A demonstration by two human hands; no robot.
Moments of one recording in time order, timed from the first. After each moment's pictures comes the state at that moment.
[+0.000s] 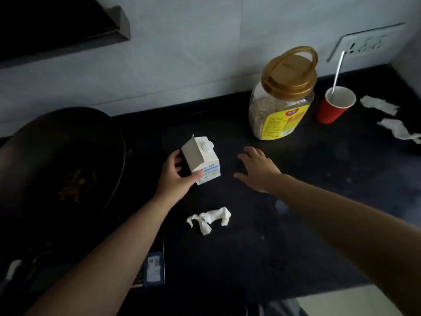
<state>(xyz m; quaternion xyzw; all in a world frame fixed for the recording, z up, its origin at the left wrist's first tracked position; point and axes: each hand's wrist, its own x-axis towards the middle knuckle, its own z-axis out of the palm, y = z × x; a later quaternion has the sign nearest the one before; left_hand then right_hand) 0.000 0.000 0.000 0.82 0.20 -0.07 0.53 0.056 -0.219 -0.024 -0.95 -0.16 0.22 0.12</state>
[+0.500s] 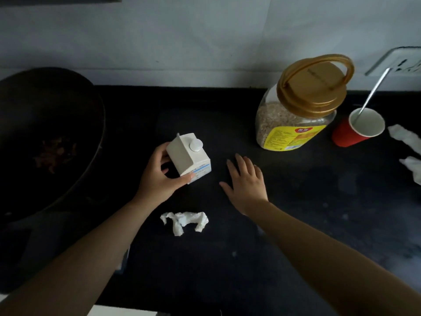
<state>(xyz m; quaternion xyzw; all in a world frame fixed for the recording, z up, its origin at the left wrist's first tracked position) -0.003 -0.019 -0.013 0.80 0.22 -0.02 0.55 0.054 -0.228 -0.068 -0.96 -0.23 0.16 0.09</state>
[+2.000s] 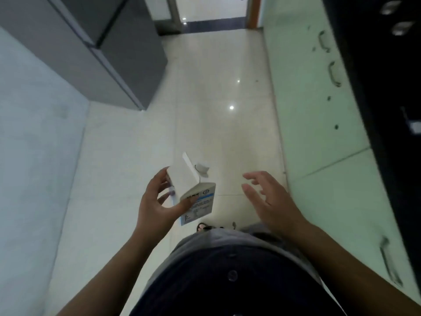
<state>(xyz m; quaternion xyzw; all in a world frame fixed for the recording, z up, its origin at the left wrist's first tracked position) -0.726 -0.332 0.031 0.41 0.72 0.38 0.40 -0.495 -0.263 0.021 -0.54 -0.69 0.46 0.16</state>
